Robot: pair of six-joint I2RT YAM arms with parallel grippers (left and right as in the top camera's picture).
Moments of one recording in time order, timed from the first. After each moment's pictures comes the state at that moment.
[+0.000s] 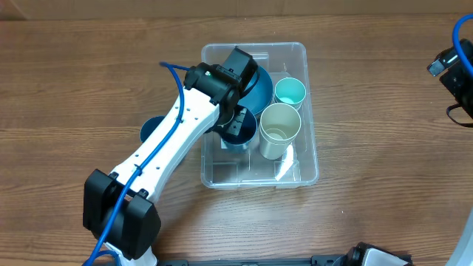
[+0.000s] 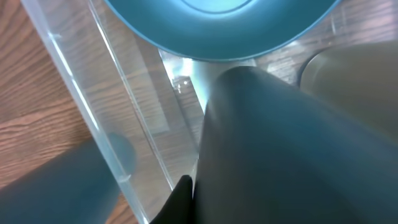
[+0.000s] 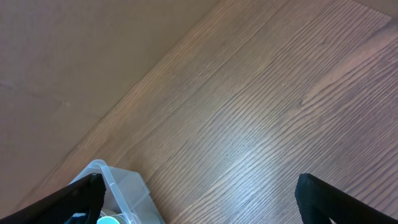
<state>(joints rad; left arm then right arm) -0.56 1.86 1.70 -1.27 -0.10 -0.24 -0.35 1.38 1.79 -1.17 -0.02 0.49</state>
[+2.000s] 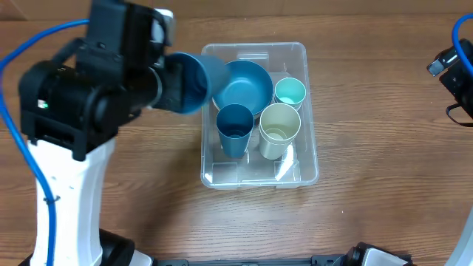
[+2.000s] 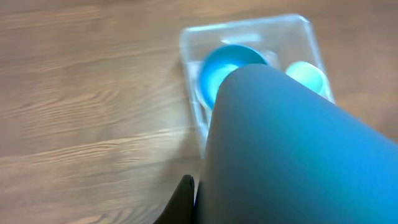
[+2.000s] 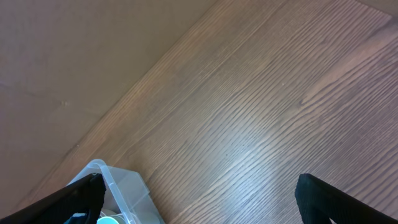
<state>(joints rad) -0.38 1.68 2.44 -1.69 -0.03 -0.21 -0.35 1.38 1.79 -1.17 -0.02 0.49</state>
